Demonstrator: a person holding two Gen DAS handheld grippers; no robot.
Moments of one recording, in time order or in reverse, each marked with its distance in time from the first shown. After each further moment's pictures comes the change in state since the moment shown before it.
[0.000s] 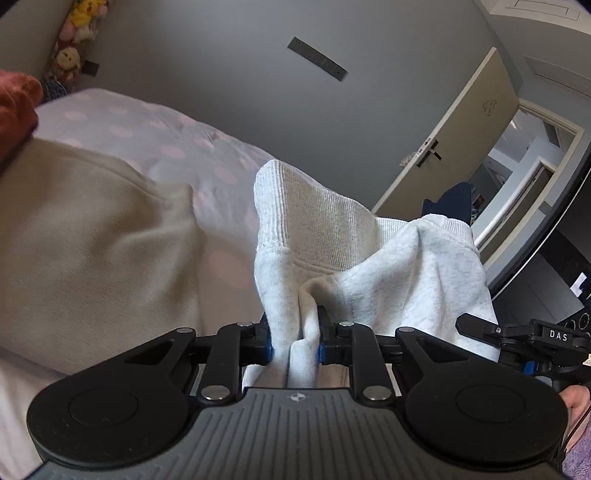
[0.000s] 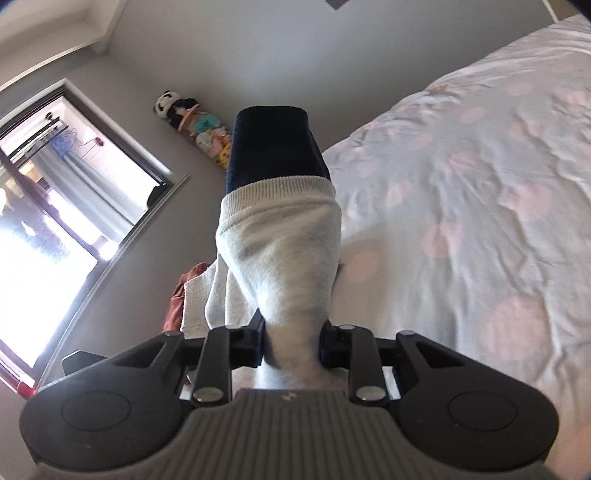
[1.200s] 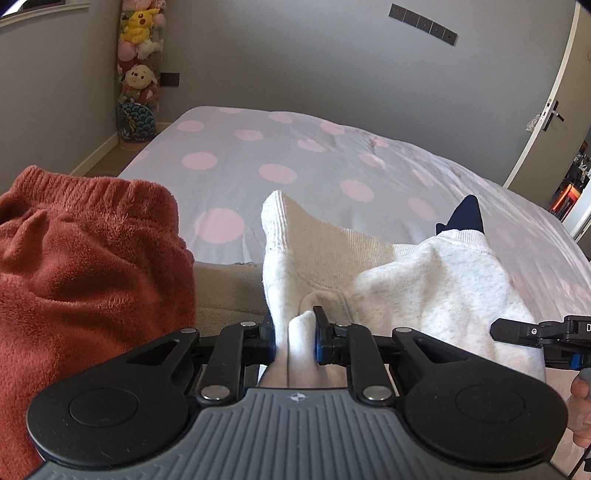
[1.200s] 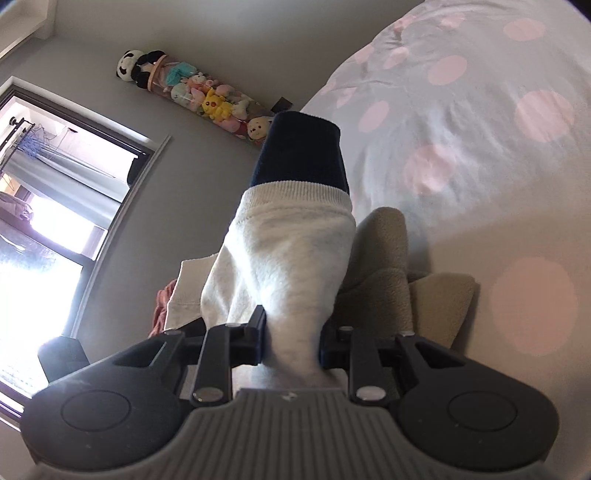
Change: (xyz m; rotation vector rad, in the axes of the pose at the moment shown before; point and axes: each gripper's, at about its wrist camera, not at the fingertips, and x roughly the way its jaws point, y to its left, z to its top) left arm 0.093 0.194 0.162 0.095 0.163 0.376; right arm 0.331 -0.005 0.049 0.158 0.202 0.011
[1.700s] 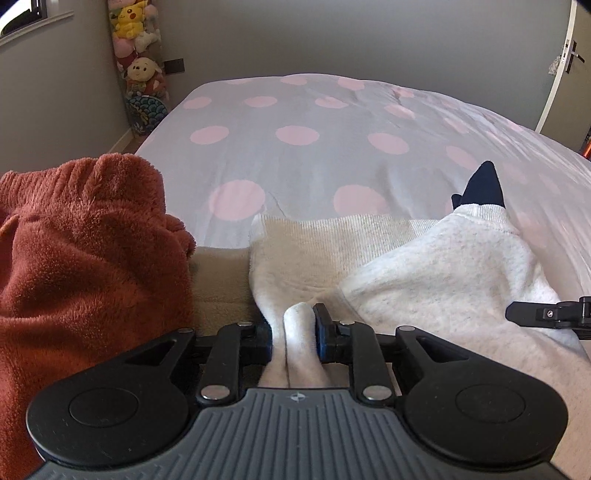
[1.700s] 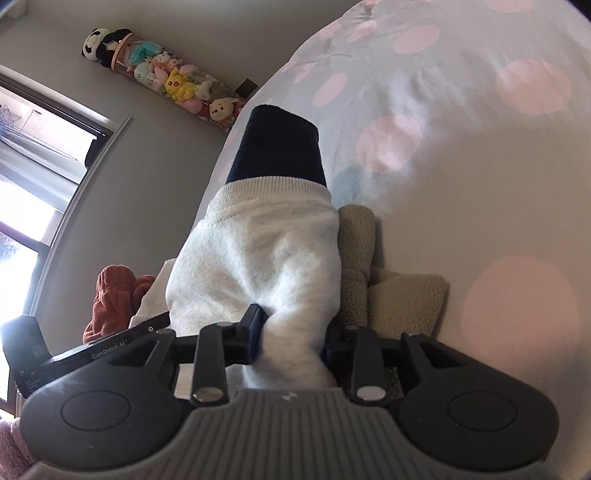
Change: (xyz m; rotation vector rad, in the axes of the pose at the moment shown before) left arm 0.033 -0.013 0.000 0.112 0.088 0.144; right arm 0.045 -0.026 0.004 -0.020 0.057 -0.123
